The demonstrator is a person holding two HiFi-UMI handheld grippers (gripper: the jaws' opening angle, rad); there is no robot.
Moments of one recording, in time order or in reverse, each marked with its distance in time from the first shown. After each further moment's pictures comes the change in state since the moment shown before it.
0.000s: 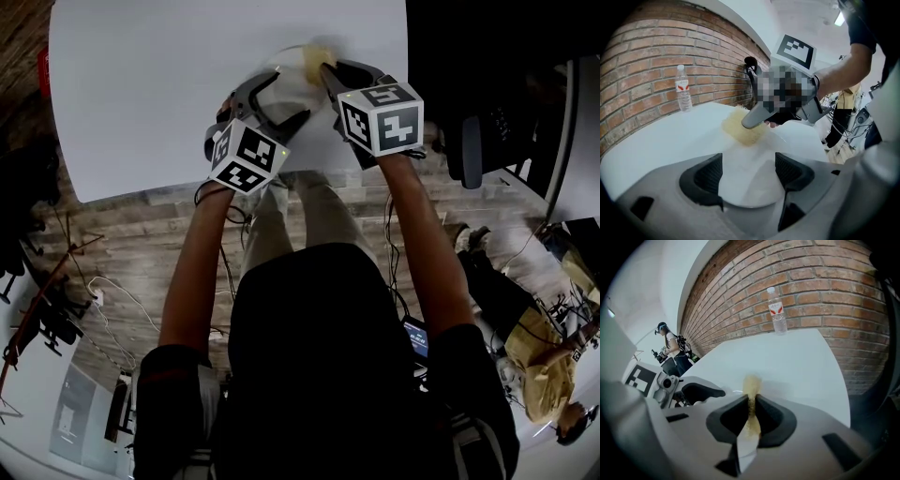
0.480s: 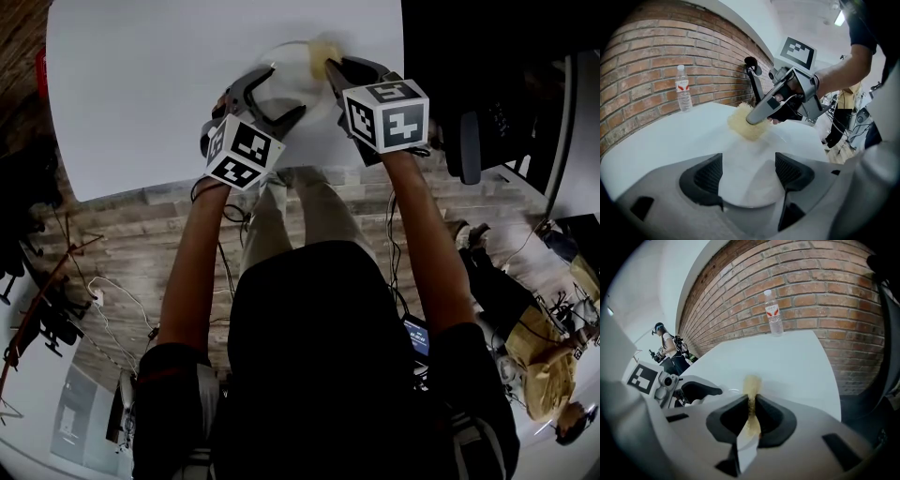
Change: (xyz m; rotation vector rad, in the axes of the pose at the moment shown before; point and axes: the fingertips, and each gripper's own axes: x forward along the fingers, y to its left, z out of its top) left arm 0.004 0.000 -0.001 -0.002 -0.001 0.000; right arm -0.010 -0.015 -0.004 0.001 -0.003 -0.027
